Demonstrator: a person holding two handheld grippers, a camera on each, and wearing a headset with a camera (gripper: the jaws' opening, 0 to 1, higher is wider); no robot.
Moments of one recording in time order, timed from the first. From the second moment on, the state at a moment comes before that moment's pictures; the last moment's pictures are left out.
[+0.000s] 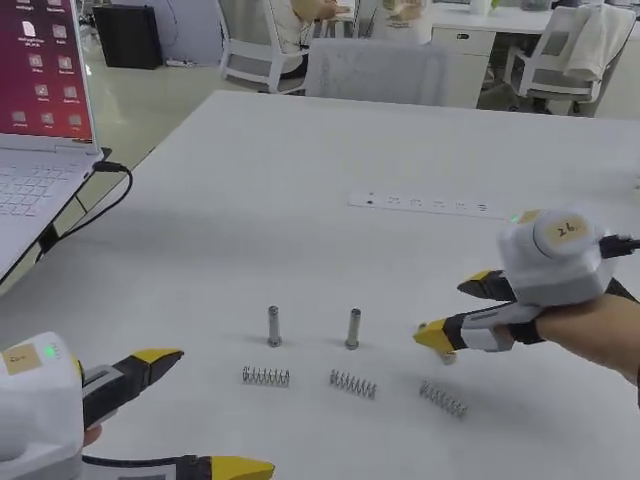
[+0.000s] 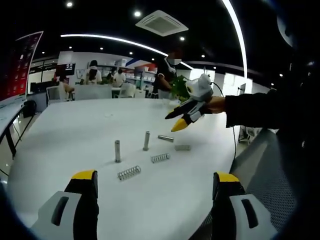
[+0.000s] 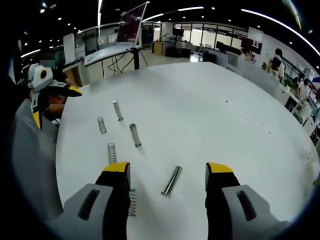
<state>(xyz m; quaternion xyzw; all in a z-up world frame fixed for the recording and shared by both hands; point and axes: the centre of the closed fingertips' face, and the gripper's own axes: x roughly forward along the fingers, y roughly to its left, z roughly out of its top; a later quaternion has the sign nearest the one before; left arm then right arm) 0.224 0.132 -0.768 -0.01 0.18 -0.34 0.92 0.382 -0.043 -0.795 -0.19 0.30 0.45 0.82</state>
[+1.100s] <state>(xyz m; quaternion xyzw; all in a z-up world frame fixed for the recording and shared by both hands) 0.223 0.130 -0.768 -0.01 0.18 -0.35 0.92 0.400 -0.043 -0.845 -0.22 0.41 0.38 0.80</state>
